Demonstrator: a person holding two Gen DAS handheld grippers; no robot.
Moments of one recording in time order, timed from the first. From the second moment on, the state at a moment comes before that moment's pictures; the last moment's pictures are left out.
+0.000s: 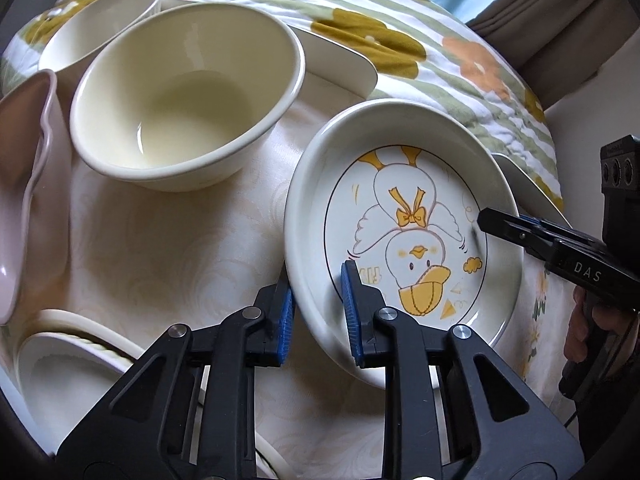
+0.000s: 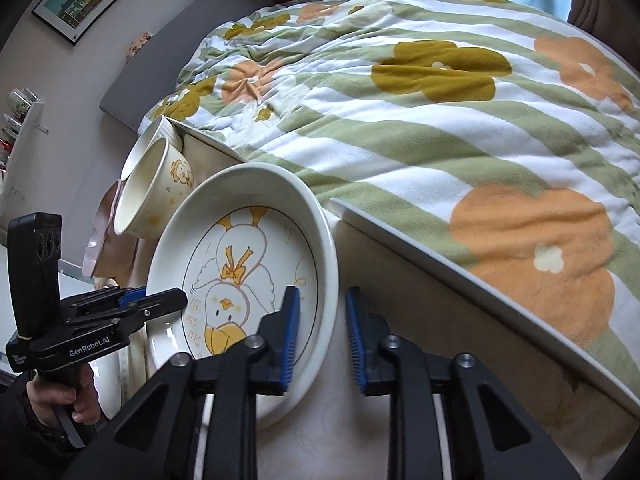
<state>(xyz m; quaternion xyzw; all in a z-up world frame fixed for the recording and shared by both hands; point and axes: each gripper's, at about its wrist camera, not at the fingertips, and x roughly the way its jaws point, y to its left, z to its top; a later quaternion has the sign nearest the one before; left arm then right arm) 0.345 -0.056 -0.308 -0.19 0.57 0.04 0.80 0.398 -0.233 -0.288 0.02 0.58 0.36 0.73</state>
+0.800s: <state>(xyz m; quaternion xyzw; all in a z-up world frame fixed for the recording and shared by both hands) 0.273 -0.042 -0.218 -0.12 0.54 -0.03 0.83 0.315 -0.231 -0.204 0.08 0.55 0.31 0.77</state>
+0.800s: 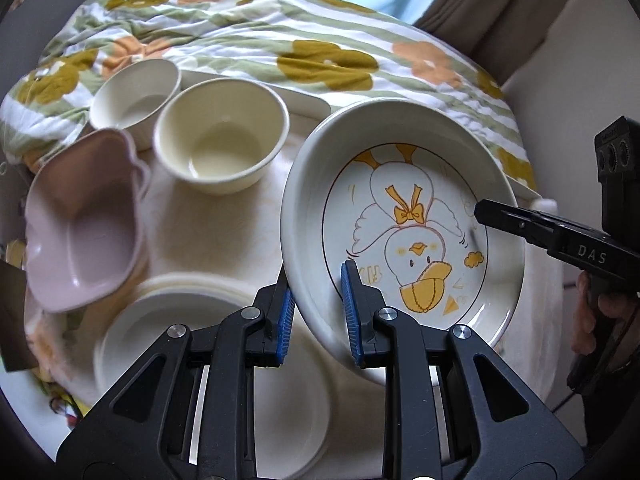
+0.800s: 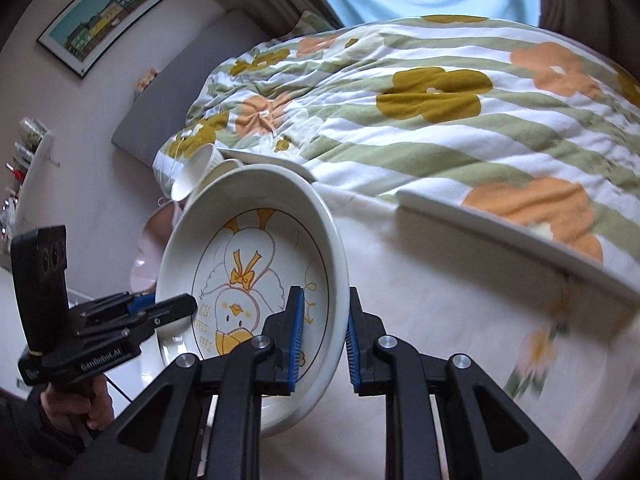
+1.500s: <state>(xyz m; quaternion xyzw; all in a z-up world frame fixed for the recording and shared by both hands) 0.176 0.073 -0.258 -0.06 0.57 -0.14 0.81 0.162 -0.126 -0.222 0.13 0.56 0.15 0.80</state>
